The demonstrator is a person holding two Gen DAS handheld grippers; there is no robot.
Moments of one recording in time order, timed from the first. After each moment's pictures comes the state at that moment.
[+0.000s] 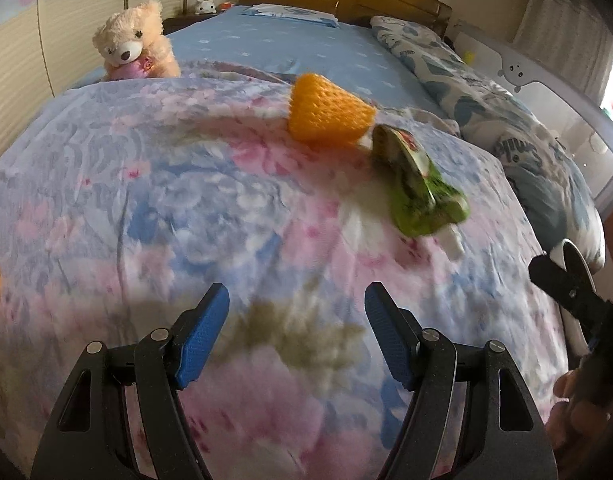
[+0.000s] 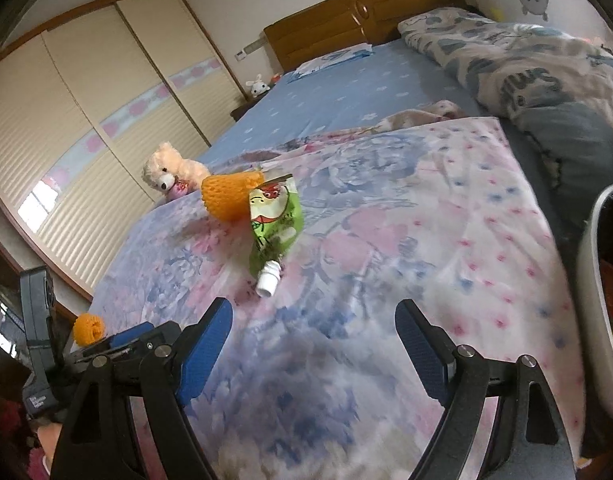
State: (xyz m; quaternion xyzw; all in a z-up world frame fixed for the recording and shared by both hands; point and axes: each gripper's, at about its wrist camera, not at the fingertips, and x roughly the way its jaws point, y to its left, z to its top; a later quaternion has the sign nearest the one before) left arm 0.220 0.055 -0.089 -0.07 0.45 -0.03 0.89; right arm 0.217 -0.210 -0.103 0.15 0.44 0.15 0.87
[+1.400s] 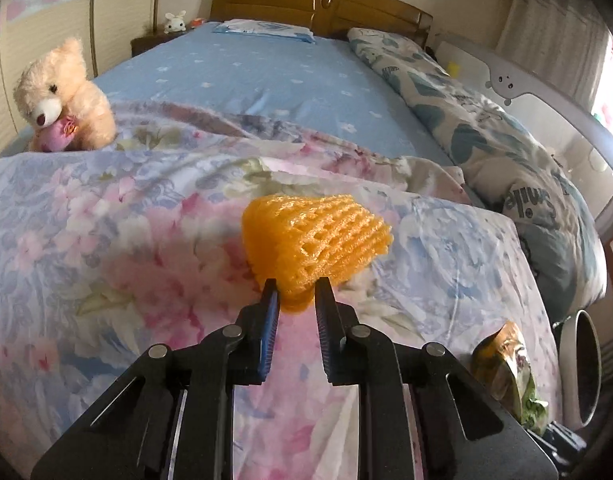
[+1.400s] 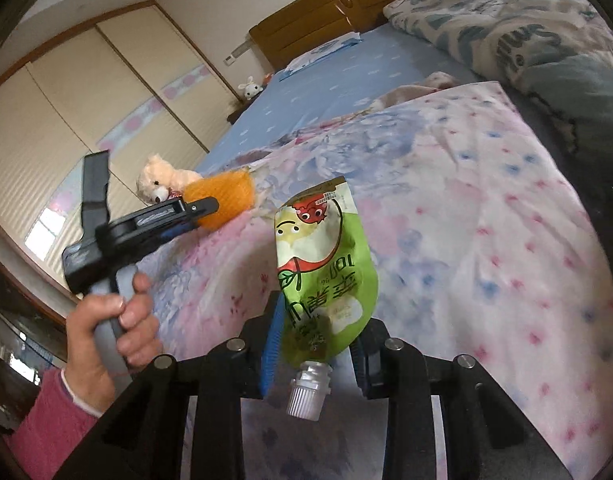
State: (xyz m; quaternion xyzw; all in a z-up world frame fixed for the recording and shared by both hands) left arm 0.362 0.032 -0.085 -0.07 0.42 -0.07 0.90; right arm 0.223 -0.231 -0.130 0.20 0.45 0.14 0.86
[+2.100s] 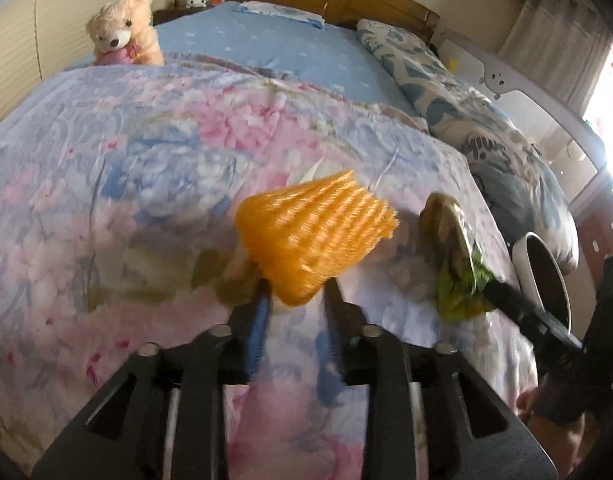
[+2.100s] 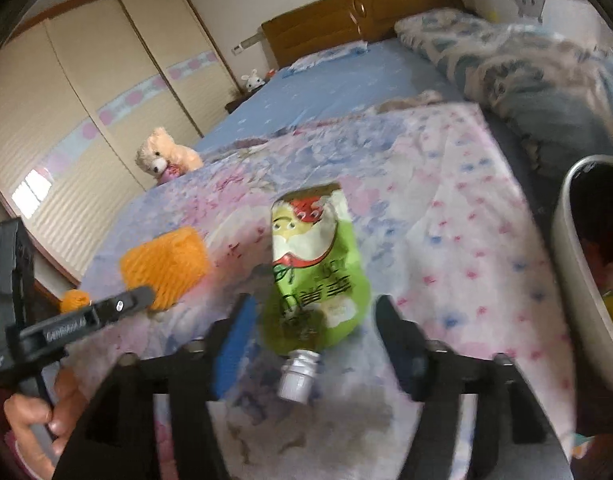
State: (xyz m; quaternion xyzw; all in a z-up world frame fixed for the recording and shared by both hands) left arm 0.184 0.033 -0.088 -0.11 0.45 -0.07 0.88; right arm 0.173 -0.230 -0.106 0.12 0.43 0.12 0.89
